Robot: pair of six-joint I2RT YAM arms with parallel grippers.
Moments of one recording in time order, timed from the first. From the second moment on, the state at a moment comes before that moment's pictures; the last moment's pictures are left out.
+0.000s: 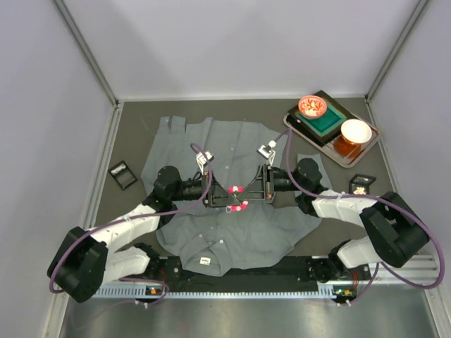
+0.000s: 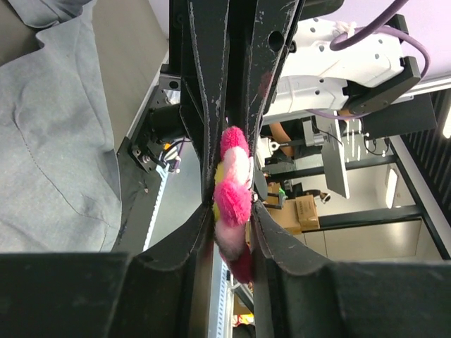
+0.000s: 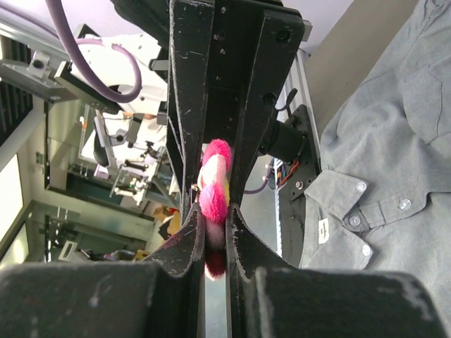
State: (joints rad) left arm -0.57 1.12 0.44 0.67 0.94 -1.25; right arm 0.62 1.39 0.52 1.02 -1.00 1.20
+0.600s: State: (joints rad) left arm -0.58 1.04 0.46 0.50 0.89 -1.18; right arm 0.66 1.27 0.52 0.78 -0.94 0.96
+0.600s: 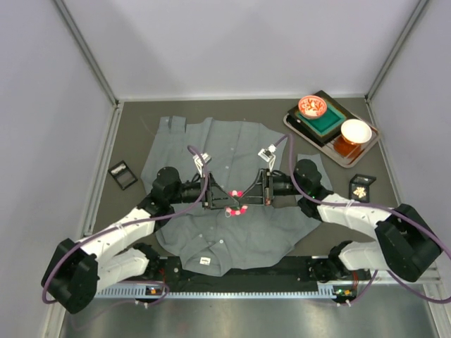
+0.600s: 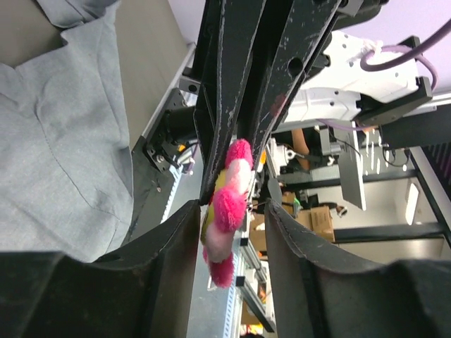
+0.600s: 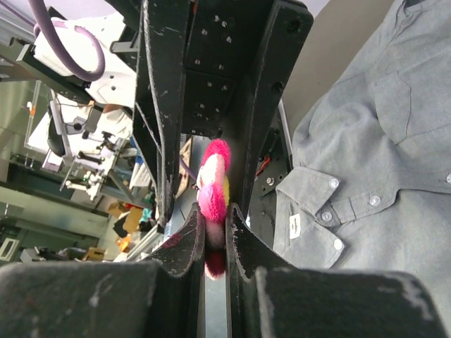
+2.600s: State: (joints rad) left arm -0.64 0.91 0.38 0.47 0.50 -1.16; right arm 0.71 1.17 0.57 0.45 -0.57 1.00
